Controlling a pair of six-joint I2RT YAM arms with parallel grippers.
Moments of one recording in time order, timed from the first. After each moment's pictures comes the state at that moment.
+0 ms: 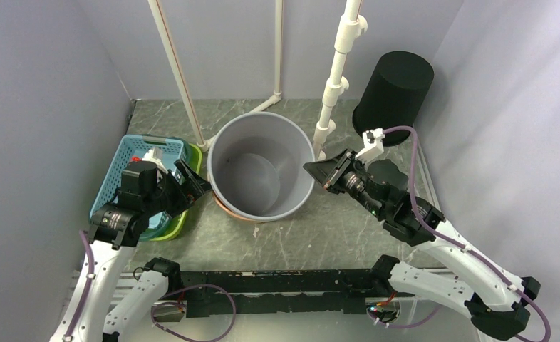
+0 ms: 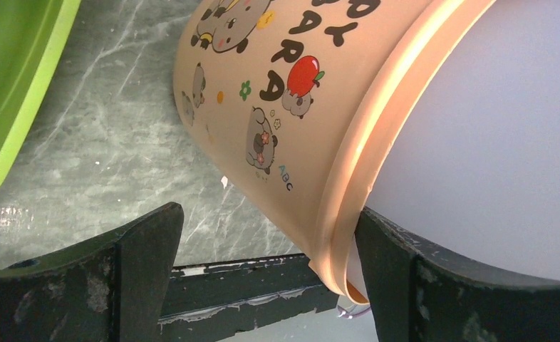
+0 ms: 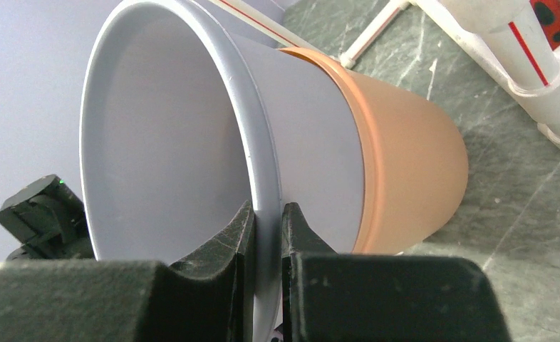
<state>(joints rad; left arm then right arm) -0.23 0.71 0.98 -0.94 0.18 -0.85 0.87 0.80 1.00 -0.38 0.22 0.96</state>
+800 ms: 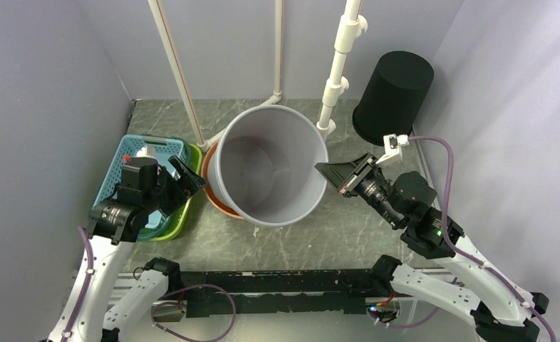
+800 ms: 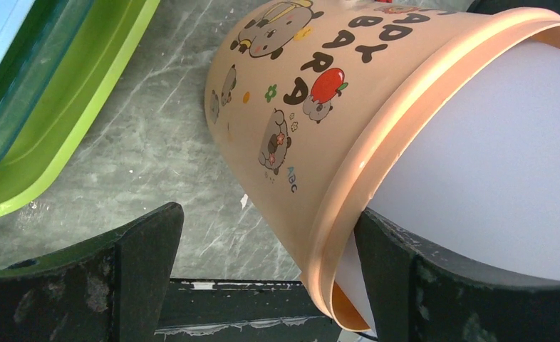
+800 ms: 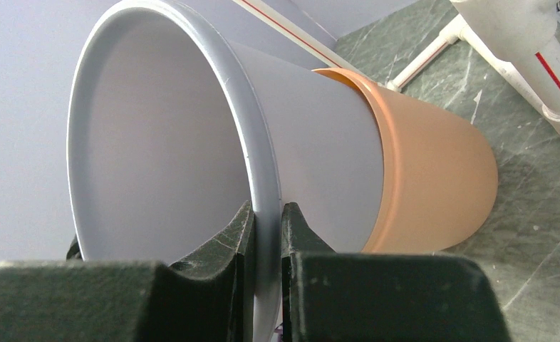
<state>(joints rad) -0.23 0.75 1.03 -0.99 0.05 -0.89 0.88 0.65 0.97 -0.32 0.21 0.95</state>
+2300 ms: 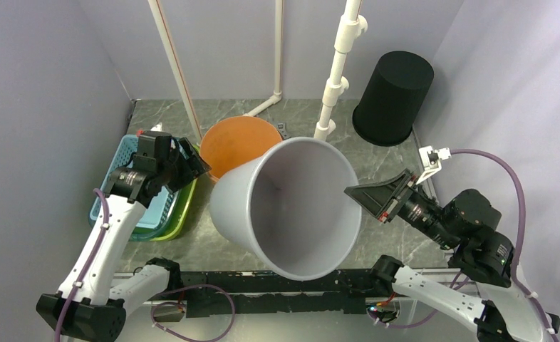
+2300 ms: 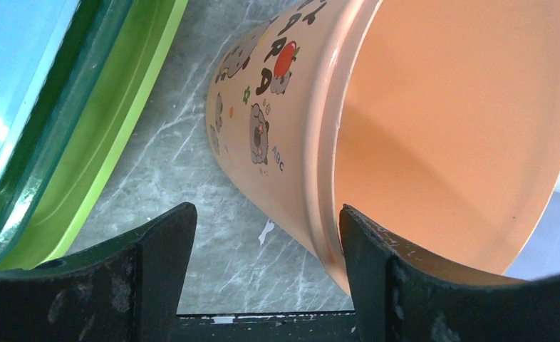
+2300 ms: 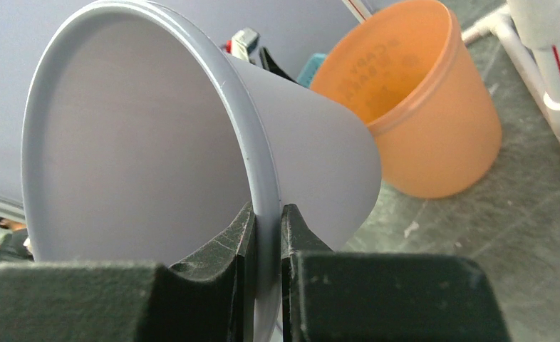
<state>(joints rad) -0.23 0.99 1.13 -0.90 0.00 -0.78 0.89 0.50 1.17 -0.63 0.05 0.79</state>
